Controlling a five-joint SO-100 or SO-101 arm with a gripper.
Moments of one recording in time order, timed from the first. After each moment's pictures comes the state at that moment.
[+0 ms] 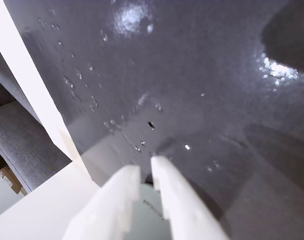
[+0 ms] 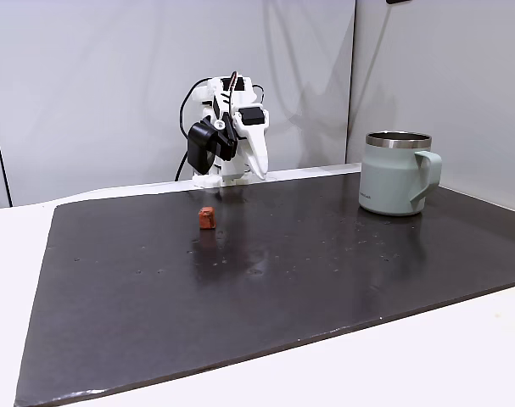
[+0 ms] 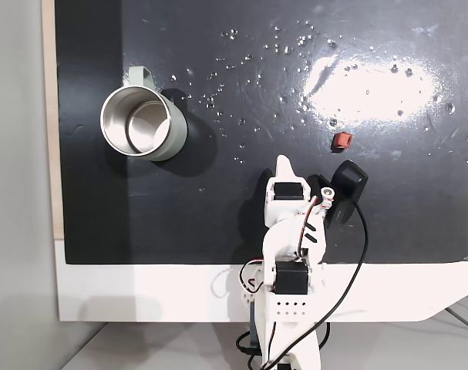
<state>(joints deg) 2.5 181.7 172.5 44.3 0.8</state>
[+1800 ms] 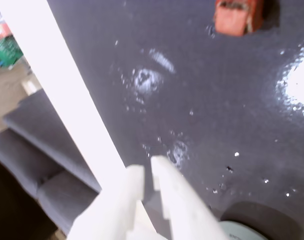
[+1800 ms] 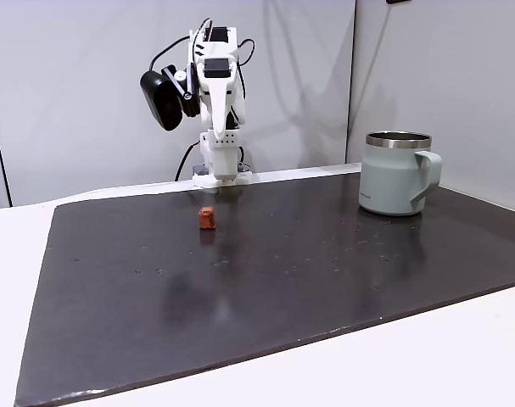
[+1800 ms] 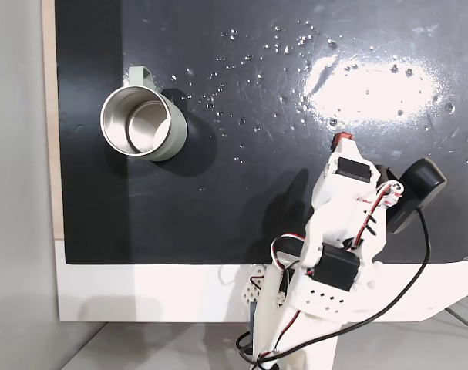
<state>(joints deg) 20.3 147.0 133.8 52.5 -1.2</state>
